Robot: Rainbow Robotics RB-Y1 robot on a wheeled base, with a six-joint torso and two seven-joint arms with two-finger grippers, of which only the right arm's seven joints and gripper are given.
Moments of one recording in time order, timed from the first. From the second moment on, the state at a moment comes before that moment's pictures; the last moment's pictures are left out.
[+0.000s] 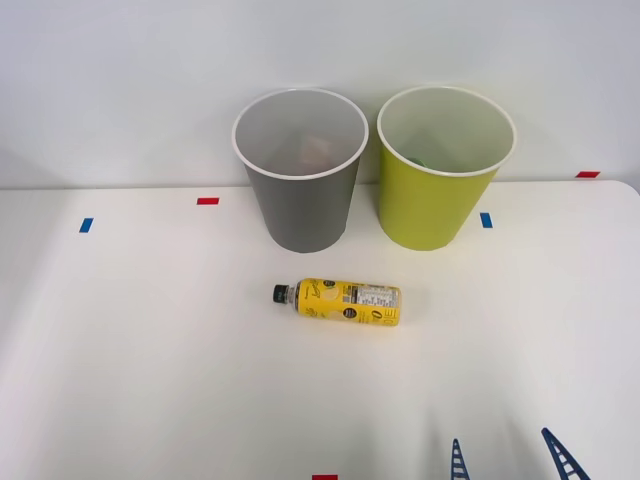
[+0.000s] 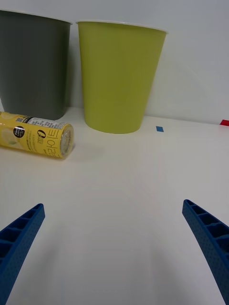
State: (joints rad) arm 0.93 -0.22 0.33 -1.80 -0.05 -0.73 1.73
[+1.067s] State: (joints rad) arm 0.93 -0.22 0.33 -1.80 -0.05 -0.73 1.73
